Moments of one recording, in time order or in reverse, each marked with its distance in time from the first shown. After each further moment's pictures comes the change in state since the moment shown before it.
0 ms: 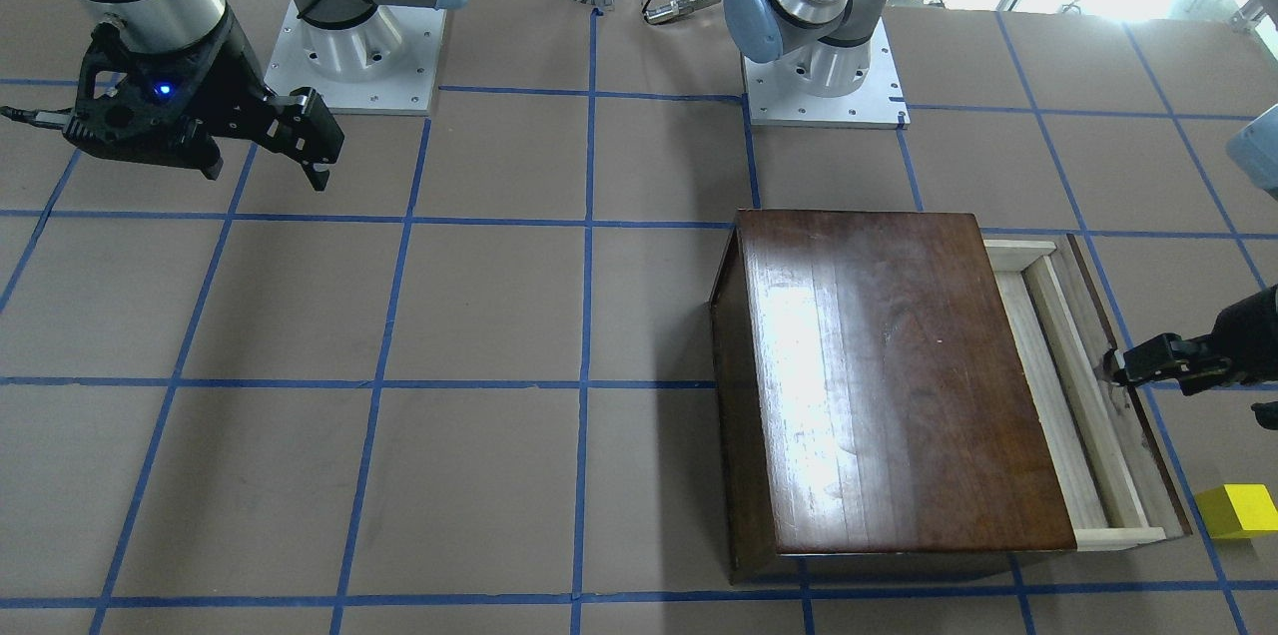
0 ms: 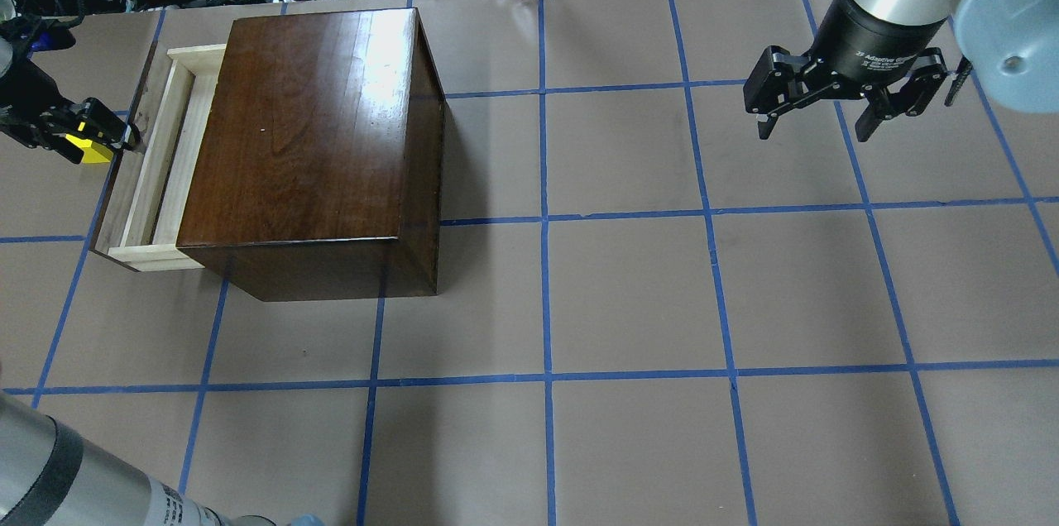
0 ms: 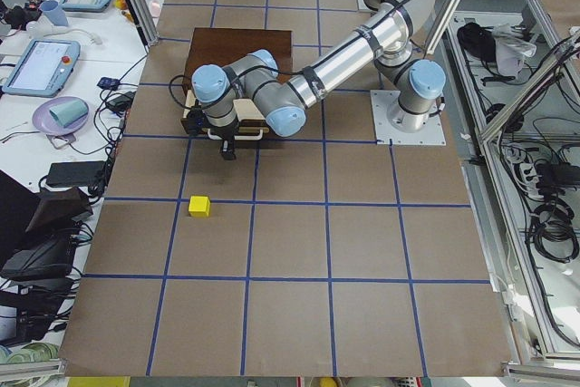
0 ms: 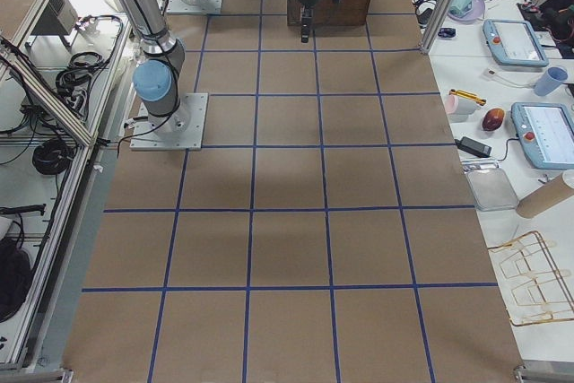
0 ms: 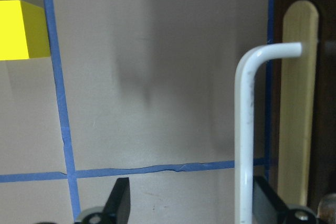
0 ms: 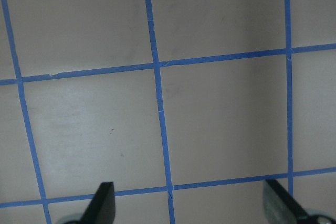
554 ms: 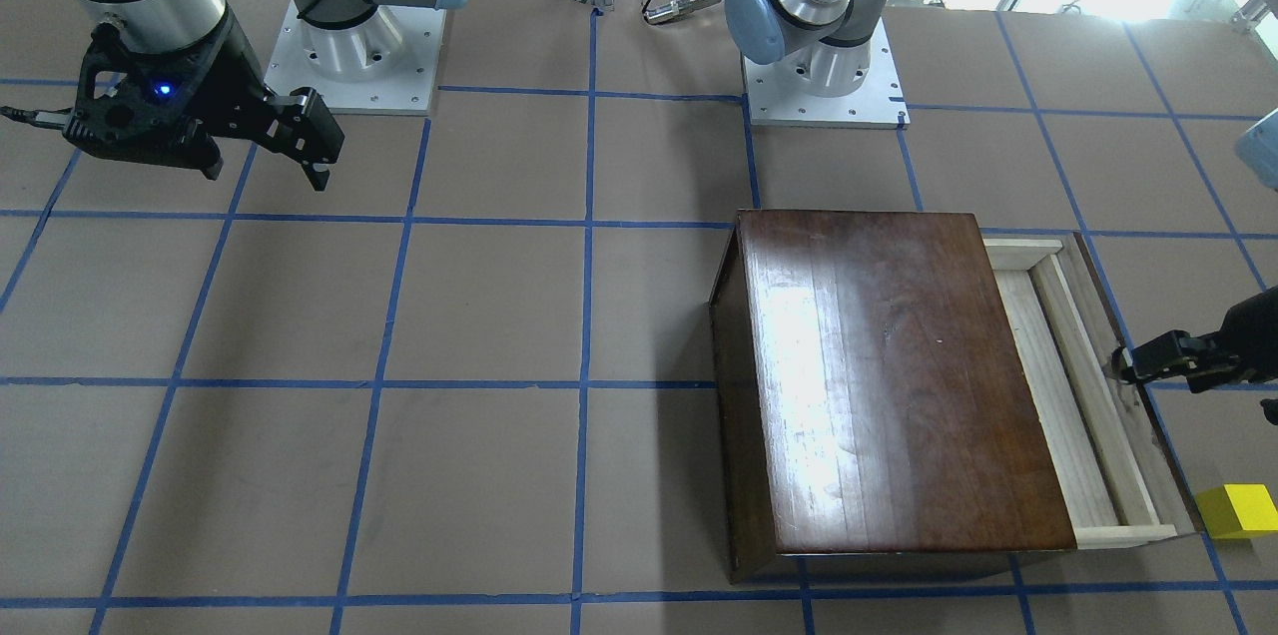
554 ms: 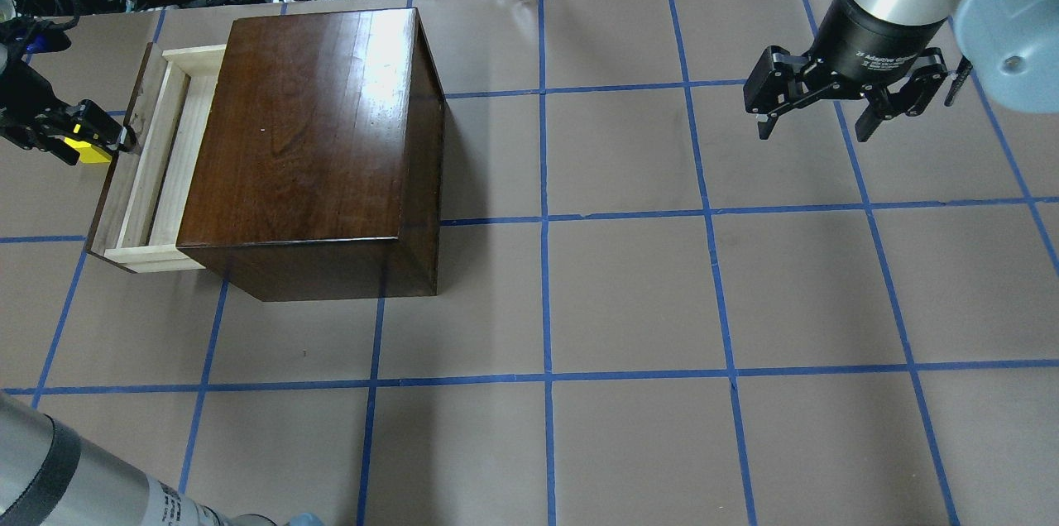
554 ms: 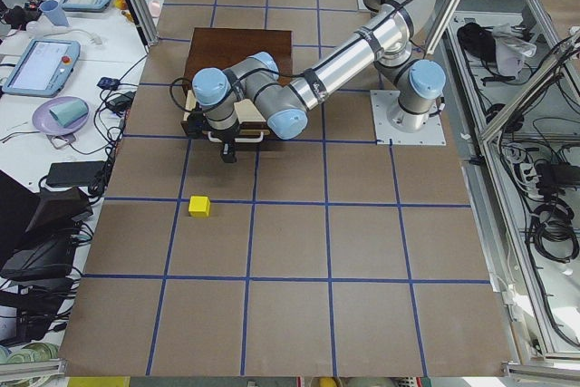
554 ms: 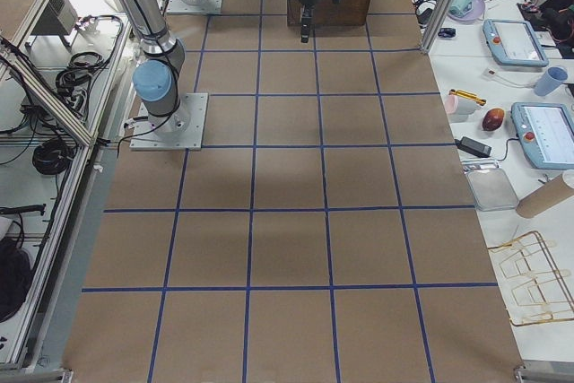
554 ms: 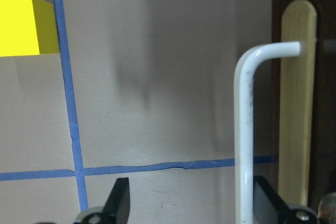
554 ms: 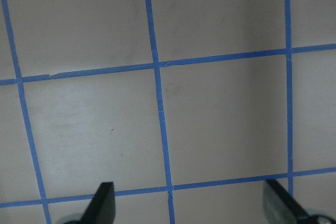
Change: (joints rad) left arm 0.007 -0.001 0.001 0.002 0.001 0.019; right arm 0.000 0.000 0.000 0.000 0.000 0.000
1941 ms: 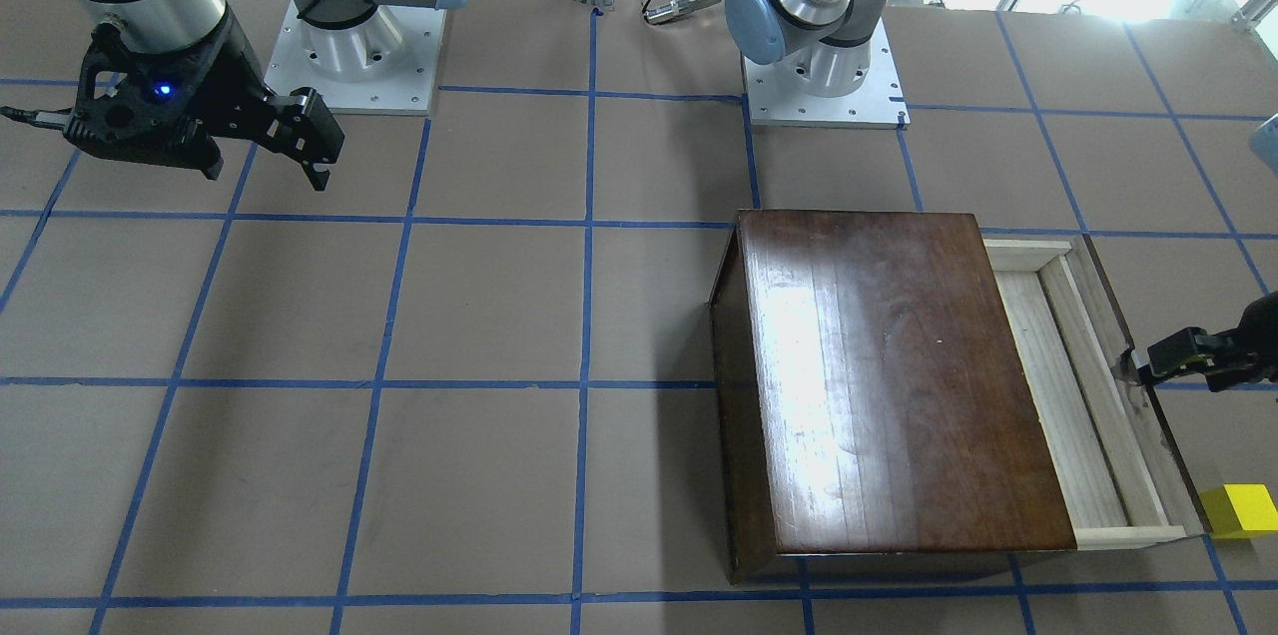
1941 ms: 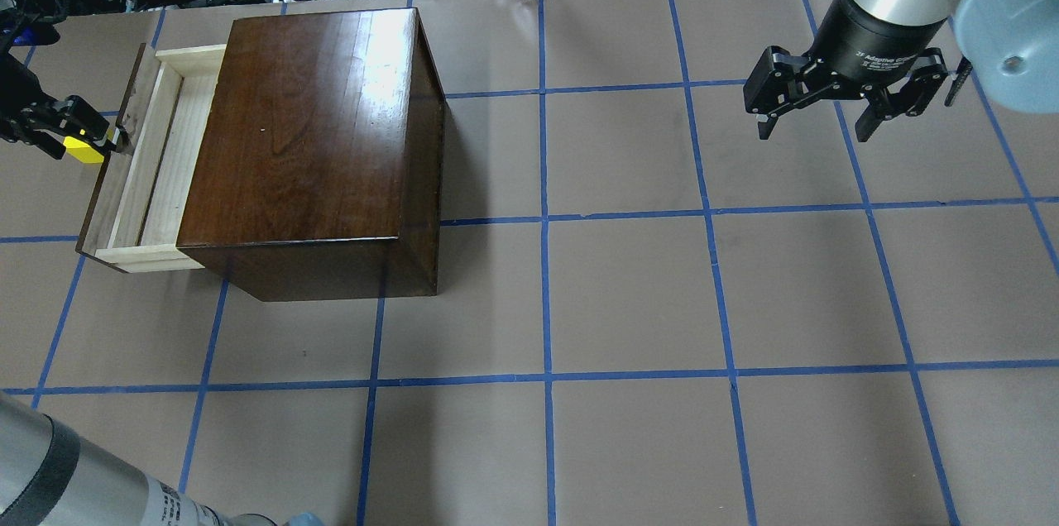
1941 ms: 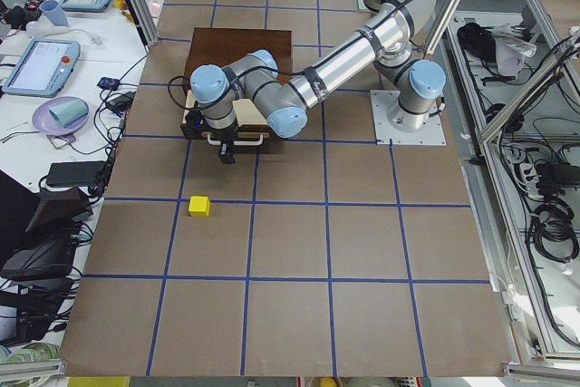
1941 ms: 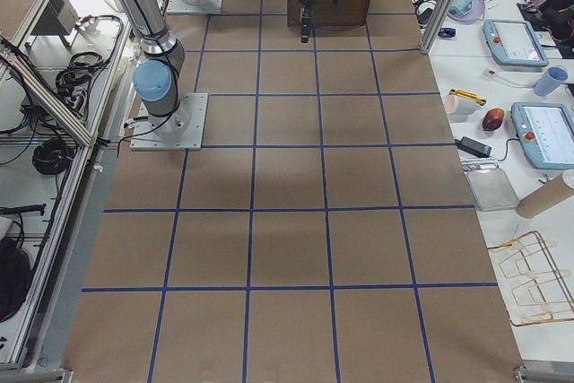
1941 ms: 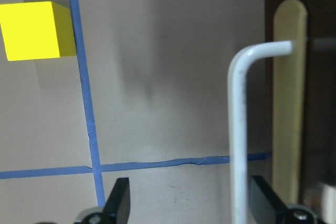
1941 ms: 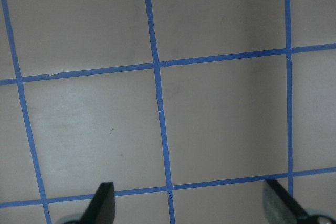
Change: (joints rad) left arm 0.002 0.000 0.028 -0.012 0.022 0.017; right arm 0.000 0.000 0.000 0.000 0.000 0.000
